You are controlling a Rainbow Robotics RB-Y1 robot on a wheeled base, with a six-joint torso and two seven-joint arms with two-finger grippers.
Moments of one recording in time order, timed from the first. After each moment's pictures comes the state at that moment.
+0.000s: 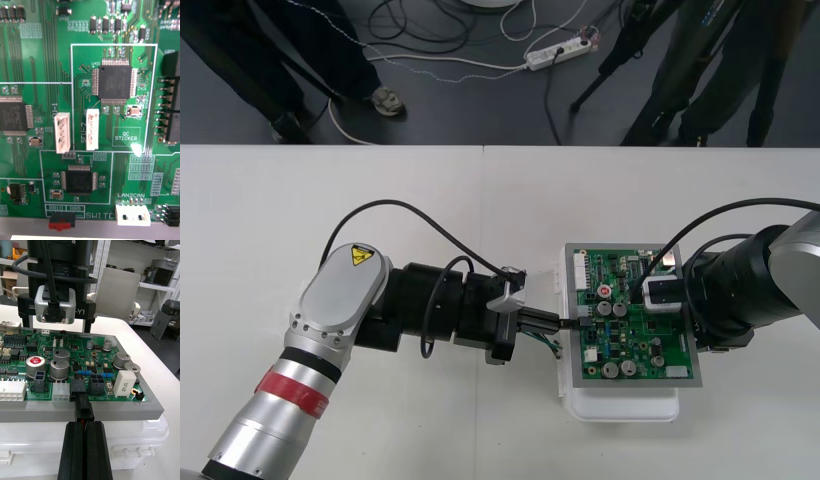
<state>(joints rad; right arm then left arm) -0.27 -0.83 0.31 -2.04 2.32 -1.57 -0.63 -0.33 0.17 -0.23 -1.35 -1.57 -1.36 -0.10</state>
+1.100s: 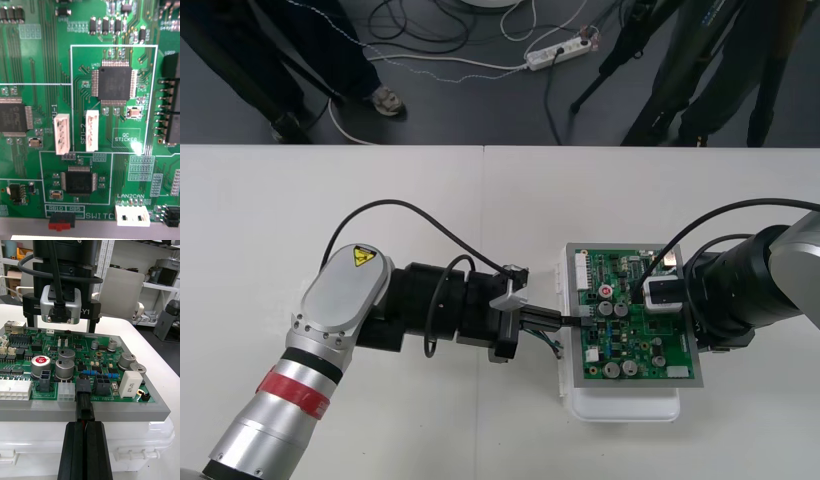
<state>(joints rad) -0.26 -0.83 0.31 -2.03 2.32 -1.57 -0.63 -0.33 0.17 -0.24 -1.35 -1.56 -1.33 -0.10</state>
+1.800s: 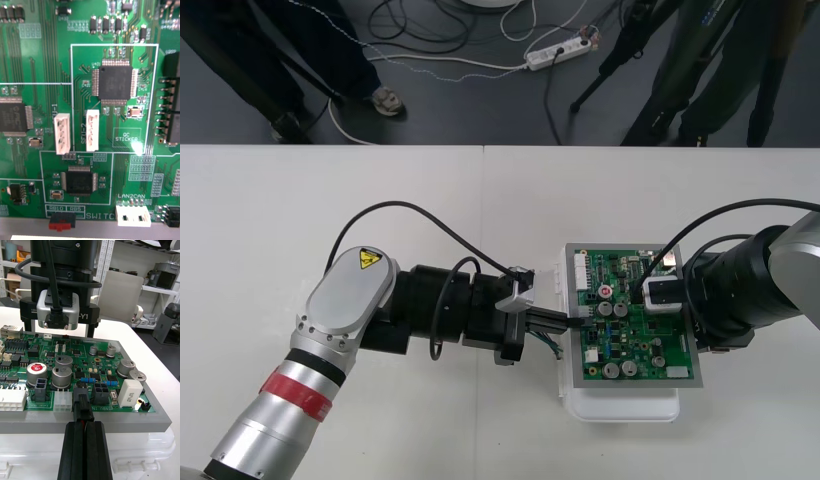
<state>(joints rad) -0.26 -0.83 0.31 -2.04 2.32 -1.57 -0.63 -0.33 0.18 -0.28 -1.35 -1.54 -1.31 -0.10</state>
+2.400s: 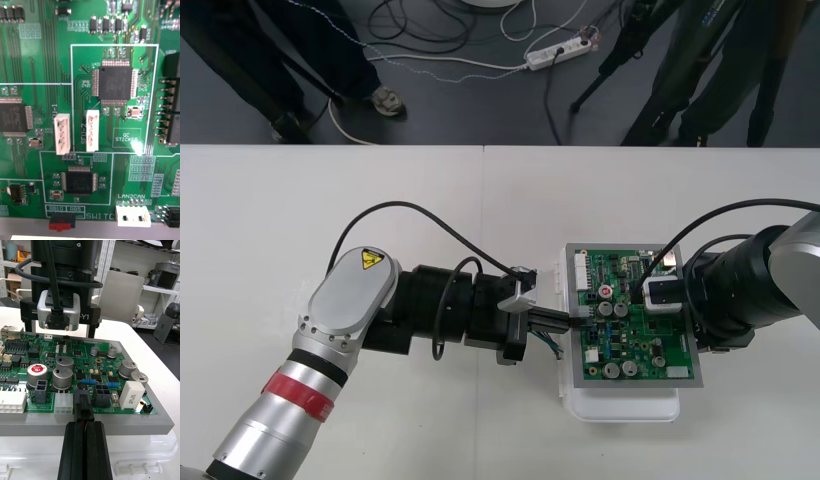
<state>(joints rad) -0.26 -0.83 0.31 -2.04 2.32 -1.57 -0.63 -0.33 0.17 -0.28 -1.35 -1.54 -1.30 -0.10</state>
